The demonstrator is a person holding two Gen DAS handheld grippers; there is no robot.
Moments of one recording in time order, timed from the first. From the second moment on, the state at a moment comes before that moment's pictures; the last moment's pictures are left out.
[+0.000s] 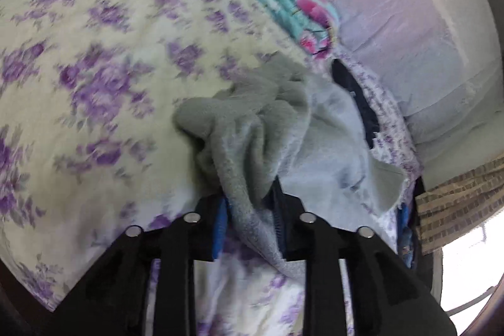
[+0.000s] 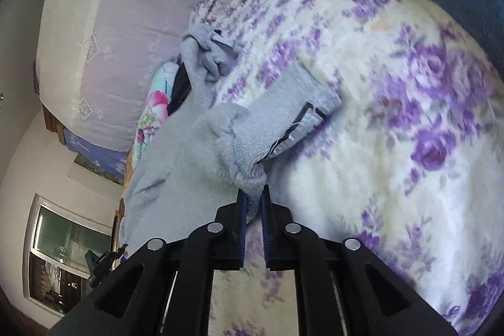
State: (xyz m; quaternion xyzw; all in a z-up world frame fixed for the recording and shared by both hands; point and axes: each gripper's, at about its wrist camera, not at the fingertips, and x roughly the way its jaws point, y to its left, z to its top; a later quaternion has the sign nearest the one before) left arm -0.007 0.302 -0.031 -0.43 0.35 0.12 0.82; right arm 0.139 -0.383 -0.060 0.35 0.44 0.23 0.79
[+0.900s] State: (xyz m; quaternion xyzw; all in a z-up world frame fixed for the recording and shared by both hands) left arm 0.180 0.209 -0.012 -0.19 0.36 0.10 0.91; right arm 0.329 -0.292 -0.013 0.36 0.45 0.21 0.79
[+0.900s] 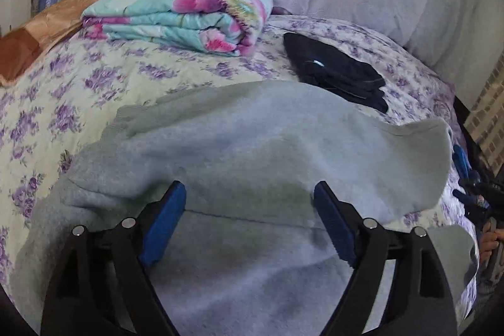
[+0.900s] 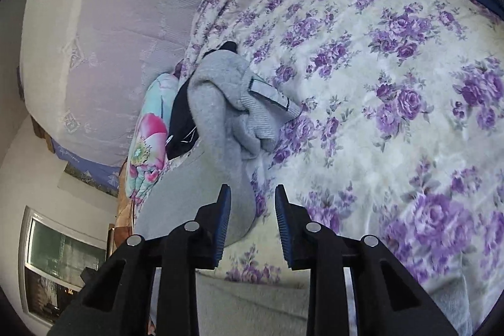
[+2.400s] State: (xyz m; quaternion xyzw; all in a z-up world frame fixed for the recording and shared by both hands) left arm 0.175 0.221 -0.023 -0.24 0.33 0.06 0.91; right arm 0.357 -0.370 0.039 0.22 0.43 0.11 0.87
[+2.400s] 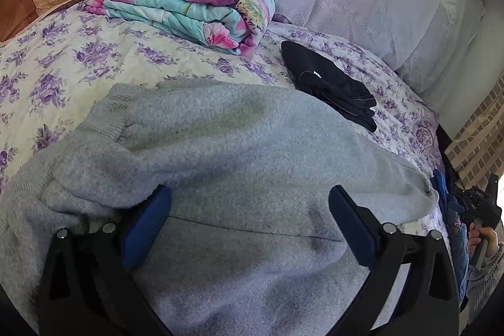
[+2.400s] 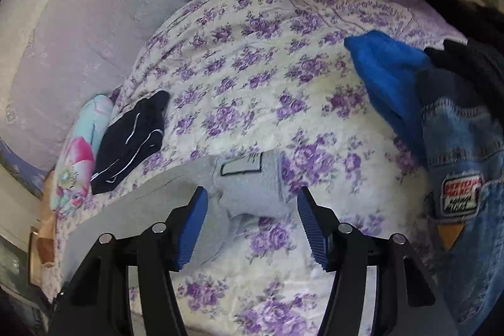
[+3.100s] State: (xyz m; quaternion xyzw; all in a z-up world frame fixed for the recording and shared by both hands) left arm 0.175 0.221 -0.024 -0.24 0.33 0.06 0.91; right arm 0.351 -0.350 0.031 0.30 0.38 0.18 0.86
